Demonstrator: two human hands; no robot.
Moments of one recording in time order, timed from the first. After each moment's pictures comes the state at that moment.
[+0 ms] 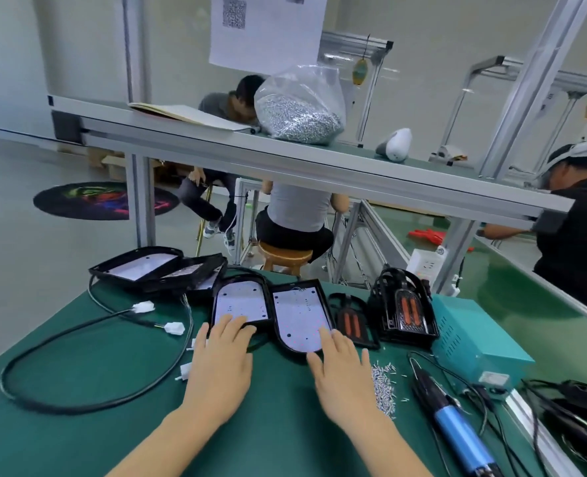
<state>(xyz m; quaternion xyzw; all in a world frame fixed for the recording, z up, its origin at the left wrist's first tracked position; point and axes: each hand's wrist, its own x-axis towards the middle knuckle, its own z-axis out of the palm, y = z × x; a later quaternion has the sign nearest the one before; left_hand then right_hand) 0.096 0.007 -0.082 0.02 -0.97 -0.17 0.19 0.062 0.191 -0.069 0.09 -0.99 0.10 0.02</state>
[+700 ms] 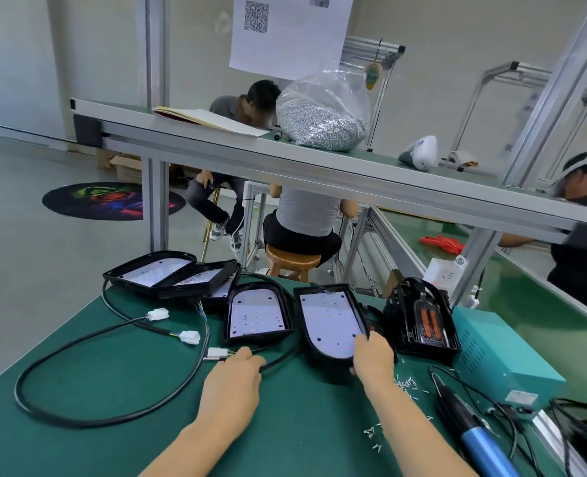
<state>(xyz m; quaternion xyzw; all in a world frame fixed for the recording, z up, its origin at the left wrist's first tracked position) 0.081 -0.008 -0.103 0.03 -0.97 -0.20 0.14 -0.018 0.189 -0.075 -0.17 -0.87 0.46 0.05</state>
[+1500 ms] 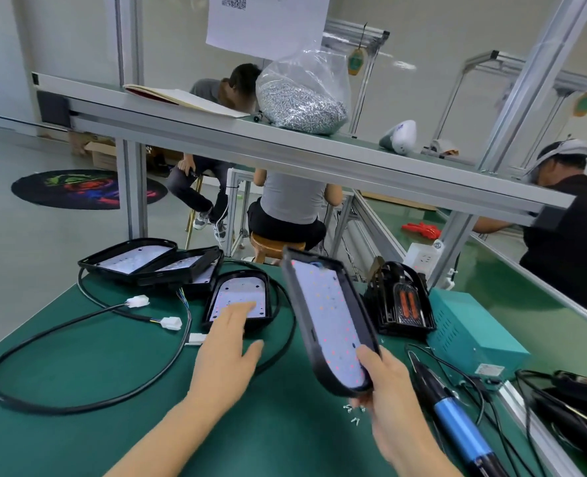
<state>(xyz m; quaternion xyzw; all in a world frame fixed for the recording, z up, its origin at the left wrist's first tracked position) 0.099 0.003 -0.068 -0.02 -0.88 -0.40 0.24 0.106 0.214 -0.046 -0.04 -0.67 0.74 0.02</state>
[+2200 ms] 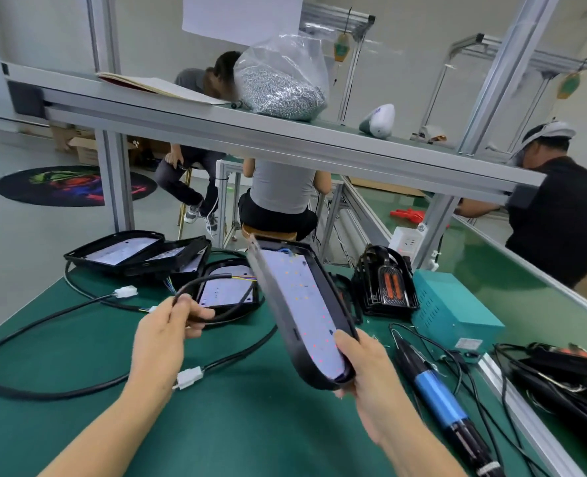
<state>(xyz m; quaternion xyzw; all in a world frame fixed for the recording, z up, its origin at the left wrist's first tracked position) 0.109 -0.029 -0.069 0.13 -0.69 -0.66 0.26 0.129 0.215 -0.029 0.02 -0.70 0.72 -0.03</state>
